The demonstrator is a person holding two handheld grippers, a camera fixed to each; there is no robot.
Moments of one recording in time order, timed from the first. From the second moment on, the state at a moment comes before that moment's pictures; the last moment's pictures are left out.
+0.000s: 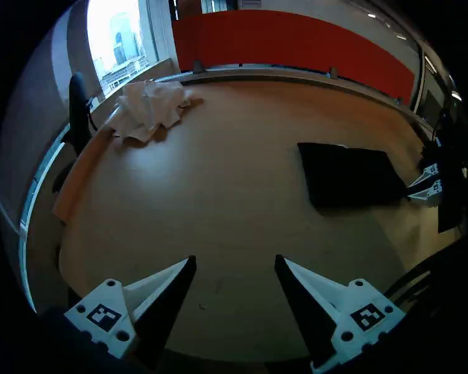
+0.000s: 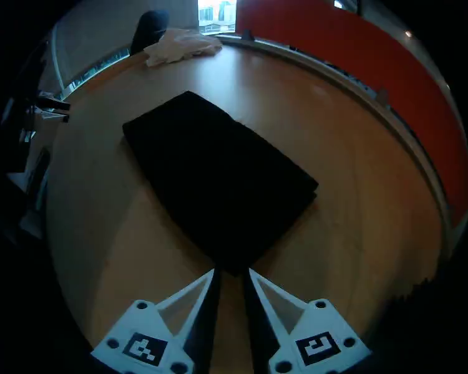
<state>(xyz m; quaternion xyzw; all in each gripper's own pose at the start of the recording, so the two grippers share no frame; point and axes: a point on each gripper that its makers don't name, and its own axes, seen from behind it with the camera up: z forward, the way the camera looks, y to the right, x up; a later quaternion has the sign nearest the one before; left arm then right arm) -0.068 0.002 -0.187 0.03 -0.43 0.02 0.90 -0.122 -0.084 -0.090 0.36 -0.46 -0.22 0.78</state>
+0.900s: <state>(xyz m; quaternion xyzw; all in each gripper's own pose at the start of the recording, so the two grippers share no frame) -0.065 0.005 -0.179 0.02 -0.43 0.02 0.90 -0.068 -0.096 -0.069 0.35 -0.41 -0.21 0.81</state>
